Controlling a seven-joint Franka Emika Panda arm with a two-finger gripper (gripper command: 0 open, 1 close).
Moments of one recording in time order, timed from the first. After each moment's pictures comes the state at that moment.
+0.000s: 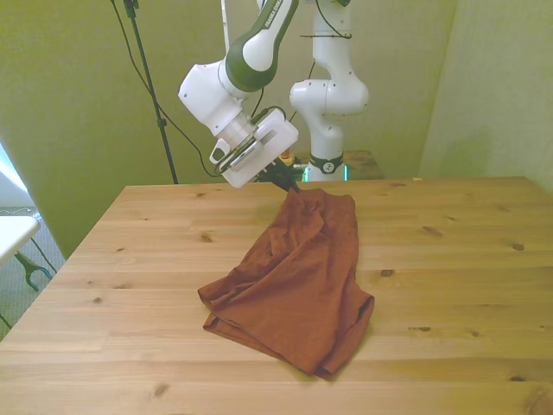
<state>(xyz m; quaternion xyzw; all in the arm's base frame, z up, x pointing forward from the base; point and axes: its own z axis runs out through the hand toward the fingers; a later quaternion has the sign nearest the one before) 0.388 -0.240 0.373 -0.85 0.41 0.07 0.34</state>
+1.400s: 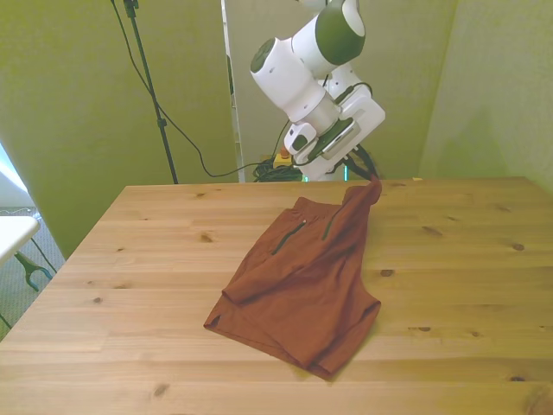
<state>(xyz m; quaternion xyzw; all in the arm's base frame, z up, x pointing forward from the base) 0.460 -0.065 0.418 -0.89 0.29 0.10 0.32</state>
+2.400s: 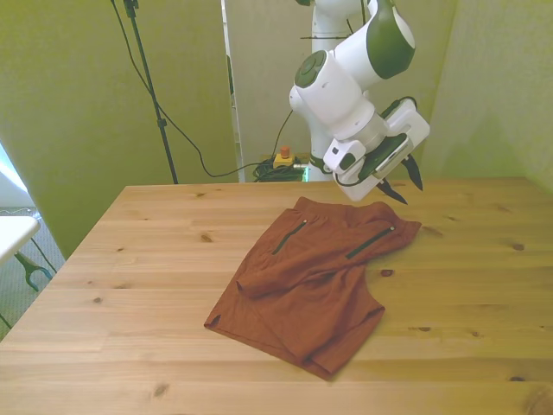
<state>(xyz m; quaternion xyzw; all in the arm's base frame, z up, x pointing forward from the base) 0.525 -0.013 0.416 -0.90 0.28 0.08 0.31</state>
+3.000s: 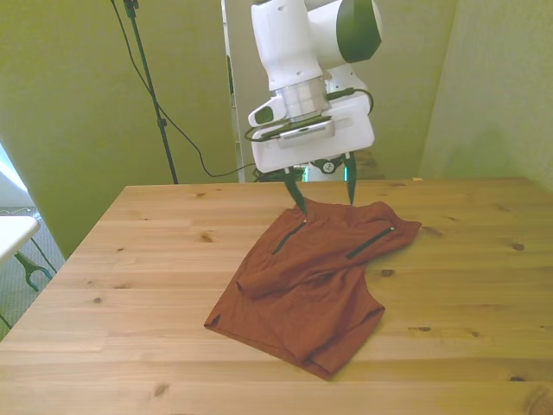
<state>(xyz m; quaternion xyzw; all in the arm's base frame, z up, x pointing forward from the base) 0.575 -0.147 0.465 -0.88 0.46 -0.09 0.10</state>
